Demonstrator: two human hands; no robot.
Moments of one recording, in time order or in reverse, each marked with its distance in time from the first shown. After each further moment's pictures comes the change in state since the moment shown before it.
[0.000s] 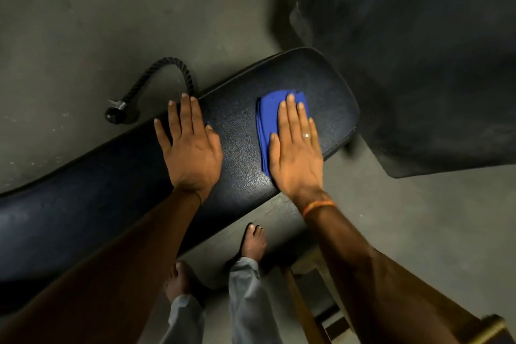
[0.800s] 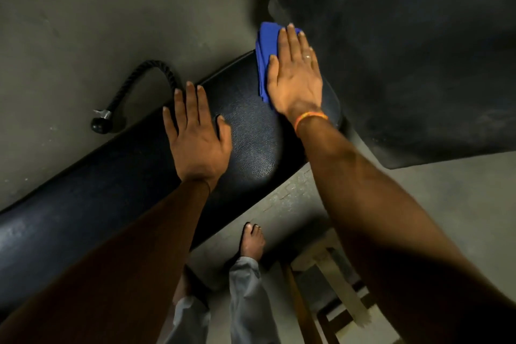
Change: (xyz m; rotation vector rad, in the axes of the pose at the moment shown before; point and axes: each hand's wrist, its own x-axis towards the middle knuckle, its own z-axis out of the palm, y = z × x) left_hand 0.025 0.067 0.011 -0.020 0.004 0.099; right_hand 0.141 0.059 -0.013 0.039 0.057 0.130
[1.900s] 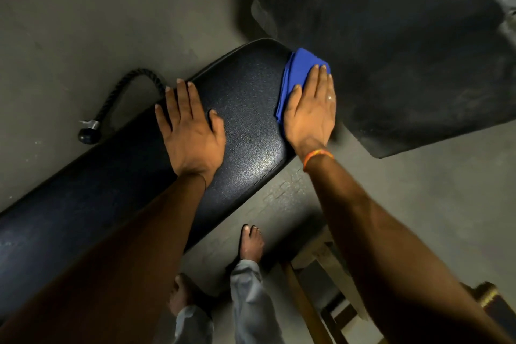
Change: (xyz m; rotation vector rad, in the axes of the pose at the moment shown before) left_hand -0.001 -0.001 0.005 0.000 0.044 0.020; right_hand -0.080 0.028 0.011 0.076 0.181 0.323
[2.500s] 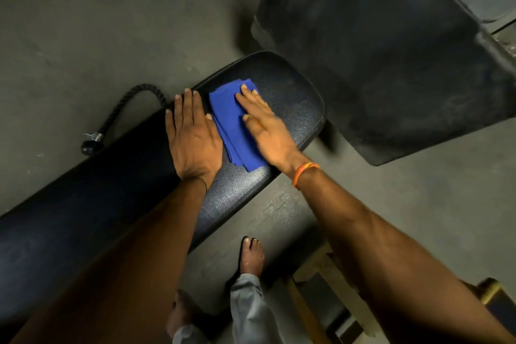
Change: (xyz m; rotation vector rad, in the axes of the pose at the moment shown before) left_hand -0.006 -0.008 0.002 -0.156 0.072 0.030; right_hand -0.042 -0.037 -0.009 0.649 -0.504 -0.374
